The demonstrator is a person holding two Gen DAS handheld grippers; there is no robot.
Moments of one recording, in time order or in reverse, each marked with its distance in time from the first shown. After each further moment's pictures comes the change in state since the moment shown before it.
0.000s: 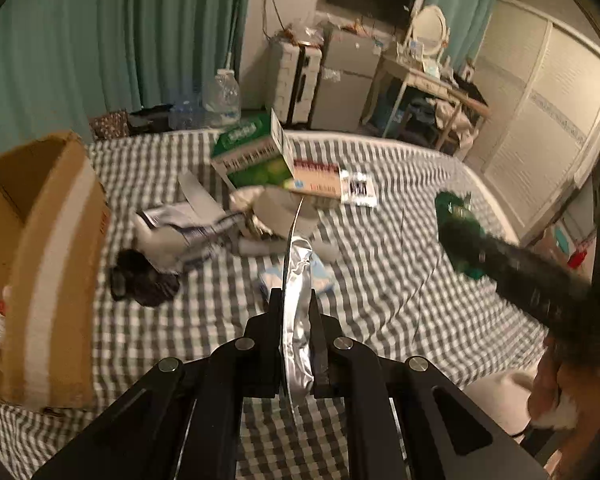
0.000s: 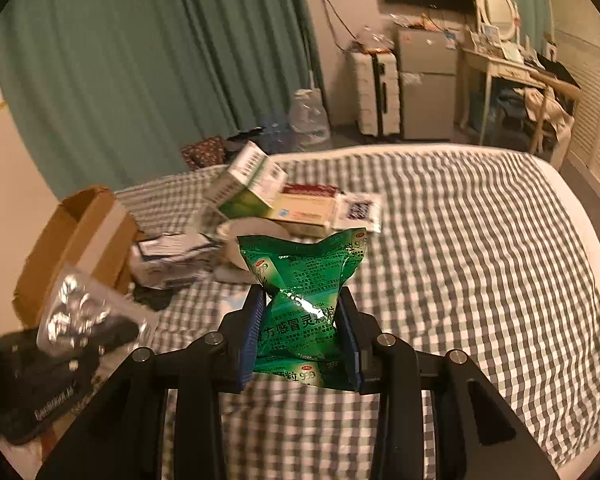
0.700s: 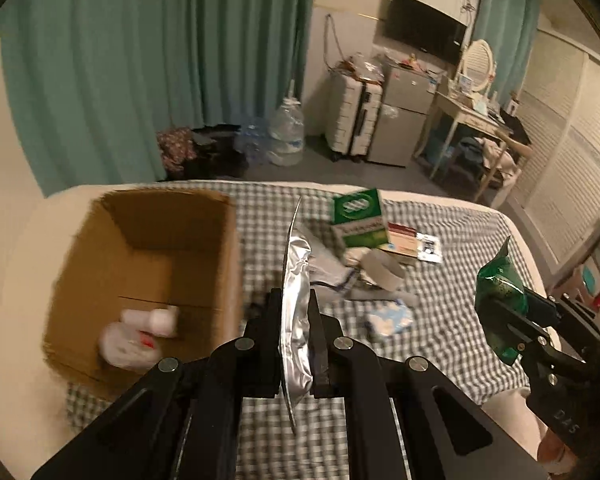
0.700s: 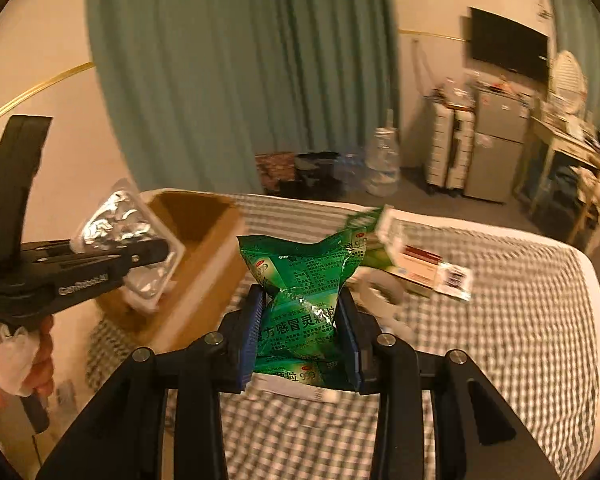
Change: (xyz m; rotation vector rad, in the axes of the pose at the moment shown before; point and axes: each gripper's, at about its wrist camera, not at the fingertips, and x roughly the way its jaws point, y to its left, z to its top) left arm -0.110 0.105 0.042 -0.081 -0.080 0.179; right arm -0.068 0.156 0.027 -0.237 -0.068 0.154
